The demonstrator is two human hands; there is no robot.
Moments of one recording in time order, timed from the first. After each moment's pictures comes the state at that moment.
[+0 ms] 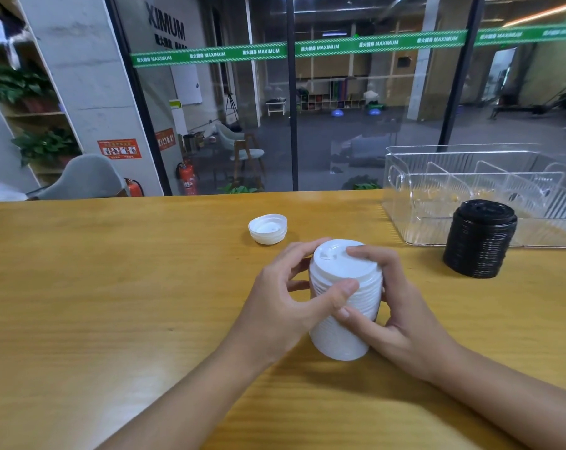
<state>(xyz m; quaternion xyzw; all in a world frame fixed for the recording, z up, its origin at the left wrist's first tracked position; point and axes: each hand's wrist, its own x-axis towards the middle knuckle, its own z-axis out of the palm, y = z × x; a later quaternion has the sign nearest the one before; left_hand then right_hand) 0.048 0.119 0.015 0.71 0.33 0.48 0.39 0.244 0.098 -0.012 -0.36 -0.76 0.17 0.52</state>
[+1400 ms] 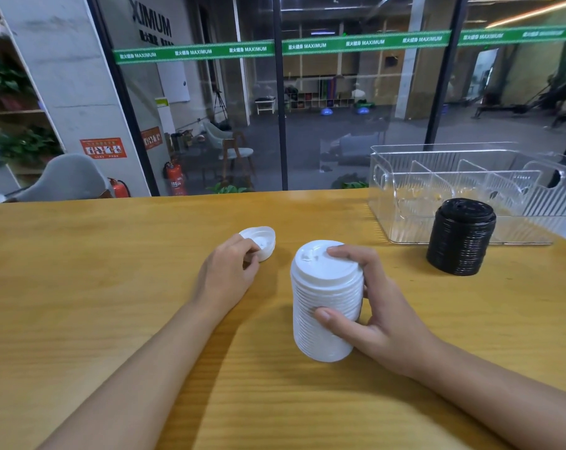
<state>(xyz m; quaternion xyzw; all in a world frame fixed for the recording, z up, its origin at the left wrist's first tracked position) 0.004 0.242 -0.031 0.78 0.50 0.38 -0.01 0.249 0.102 -0.013 -0.38 -0.76 0.16 0.50</state>
